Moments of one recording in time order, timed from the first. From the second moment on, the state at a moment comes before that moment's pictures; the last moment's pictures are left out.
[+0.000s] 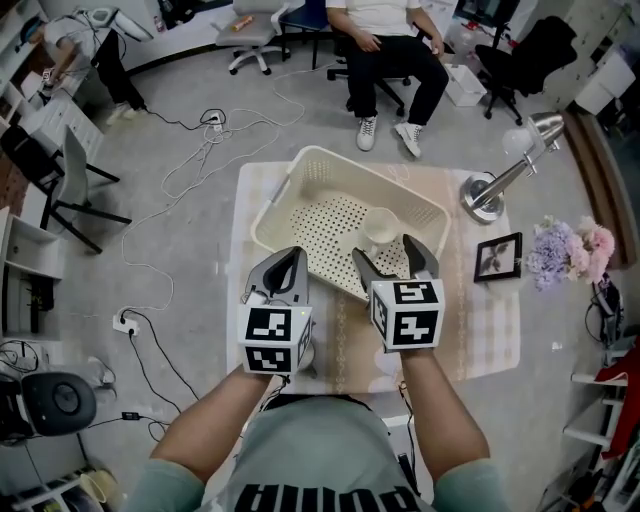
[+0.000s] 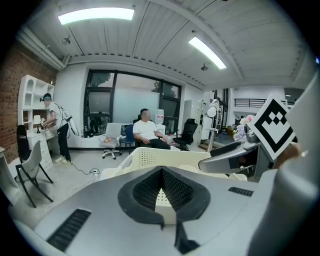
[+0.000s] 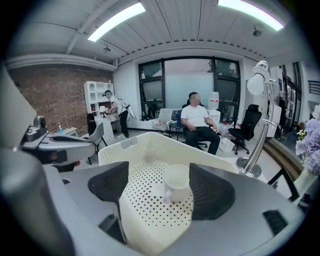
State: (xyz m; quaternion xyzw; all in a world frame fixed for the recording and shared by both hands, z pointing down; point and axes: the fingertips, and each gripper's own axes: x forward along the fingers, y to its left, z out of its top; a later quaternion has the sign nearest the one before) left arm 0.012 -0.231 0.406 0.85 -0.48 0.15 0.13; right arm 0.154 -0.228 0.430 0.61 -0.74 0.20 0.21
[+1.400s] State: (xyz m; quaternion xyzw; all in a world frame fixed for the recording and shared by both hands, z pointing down) left arm -0.028 -0.094 0.392 0.85 -0.50 0.10 0.12; right arm 0.075 -0.058 0.416 0.56 -0.79 0.14 0.20
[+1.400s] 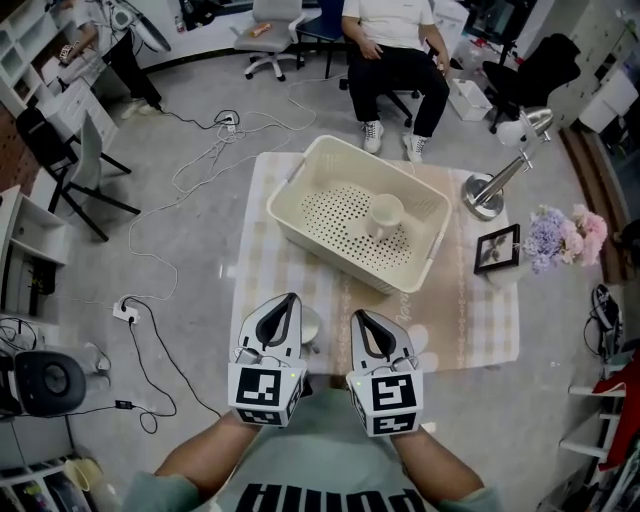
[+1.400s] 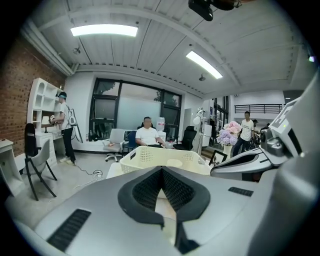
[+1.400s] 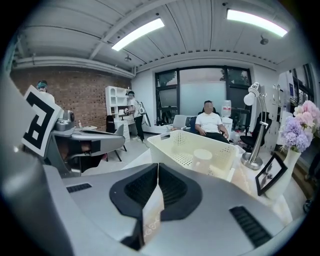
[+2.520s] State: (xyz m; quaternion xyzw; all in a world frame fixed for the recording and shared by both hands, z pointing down) left arm -0.042 -0.091 0.393 0.85 -0.51 0.11 0.10; right arm 0.066 -0.055 0.424 0.55 -0.79 0.15 0.21
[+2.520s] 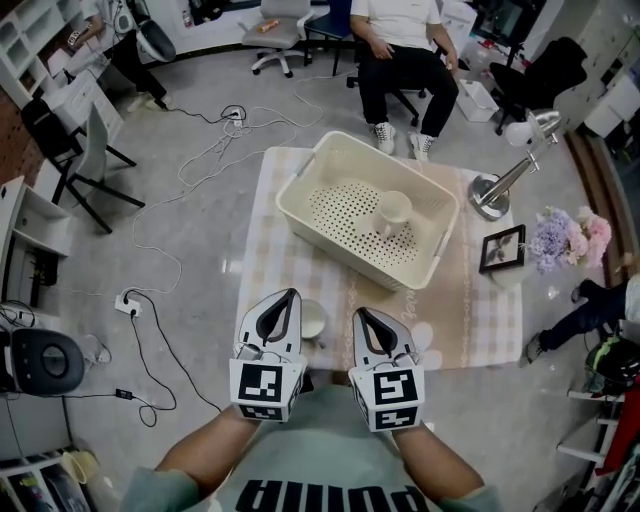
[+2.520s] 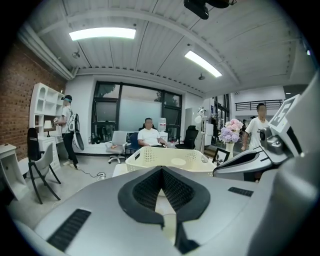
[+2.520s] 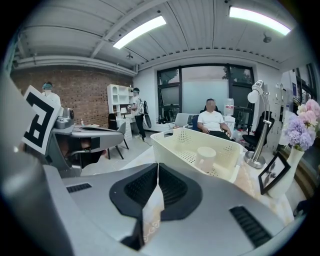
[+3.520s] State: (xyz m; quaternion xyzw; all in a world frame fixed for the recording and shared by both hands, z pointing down) left arm -0.131 -0.087 0.452 0.78 -0.59 0.14 0.14; right arm -0.029 -0.058 0.497 0.39 -0.85 0.18 0.30
